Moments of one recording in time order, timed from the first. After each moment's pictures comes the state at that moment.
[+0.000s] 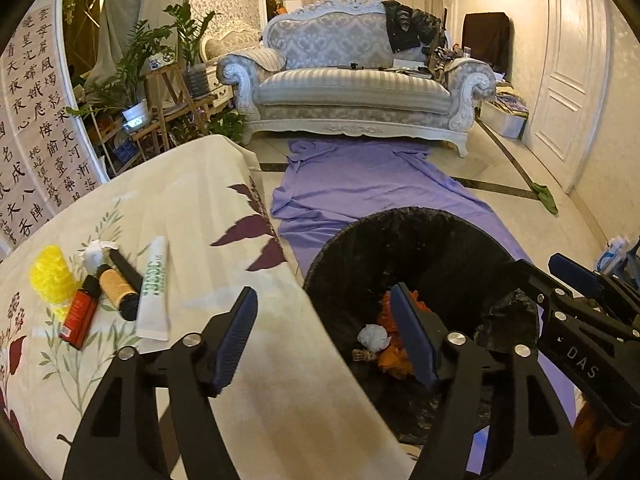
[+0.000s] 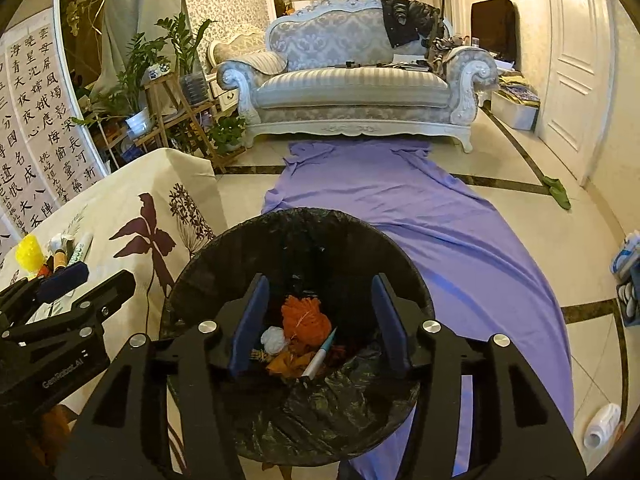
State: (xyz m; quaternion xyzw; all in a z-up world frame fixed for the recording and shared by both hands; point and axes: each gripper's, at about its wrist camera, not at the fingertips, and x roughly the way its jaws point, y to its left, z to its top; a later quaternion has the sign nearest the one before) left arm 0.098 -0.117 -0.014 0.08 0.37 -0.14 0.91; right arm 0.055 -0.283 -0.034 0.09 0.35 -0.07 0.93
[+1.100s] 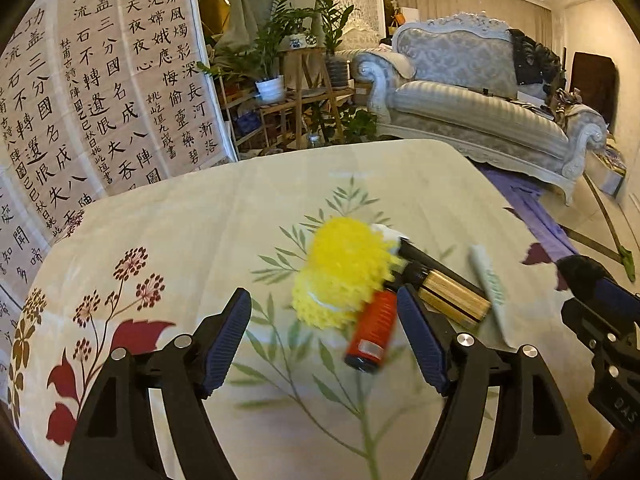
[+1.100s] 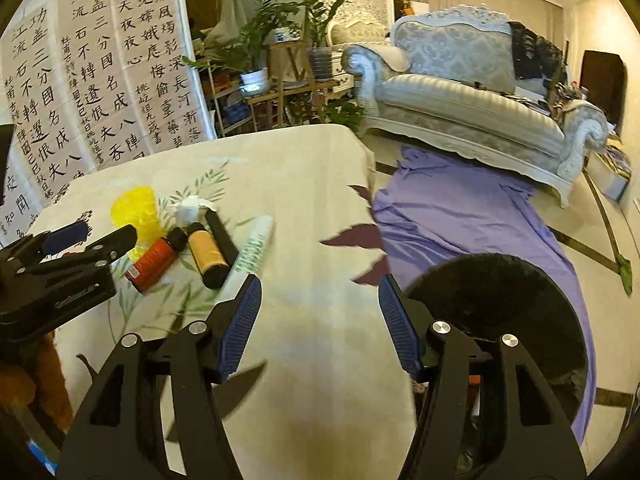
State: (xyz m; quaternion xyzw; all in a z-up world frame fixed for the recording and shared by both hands) left arm 0.131 0.091 0.000 0.03 0.37 0.05 0.93; right arm 0.108 -0.095 -0.009 0.00 0.36 0.10 0.93
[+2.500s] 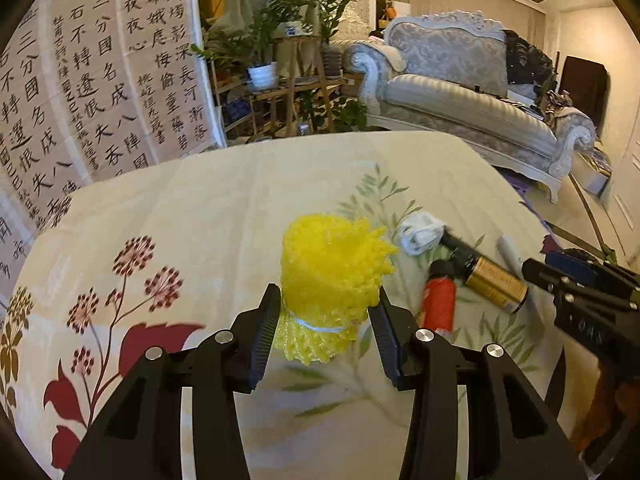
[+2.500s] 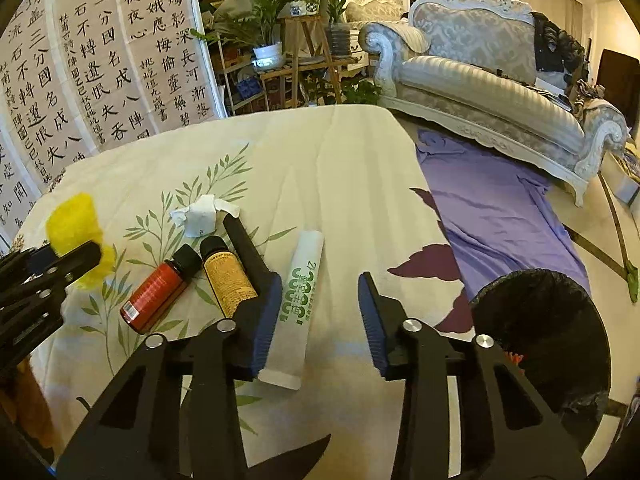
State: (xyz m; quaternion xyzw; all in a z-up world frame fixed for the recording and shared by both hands) left arm 0.125 0.143 -0.005 0.01 0.39 0.02 0.92; right arm 0.156 -0.046 -0.026 -0.01 0.40 0.11 0.91
